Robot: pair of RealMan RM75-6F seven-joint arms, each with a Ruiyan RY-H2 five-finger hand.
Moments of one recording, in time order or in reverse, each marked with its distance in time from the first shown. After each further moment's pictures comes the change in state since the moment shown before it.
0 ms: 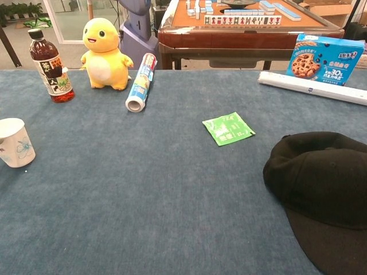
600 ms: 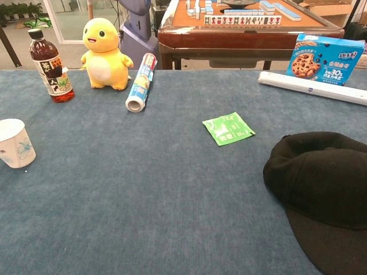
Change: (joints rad) left arm 0.086 0.131 0.121 -0.130 0.237 0.194 0.250; right arm -0.001 -0.002 -0.003 -0.004 0.001 -0.001 -0.015
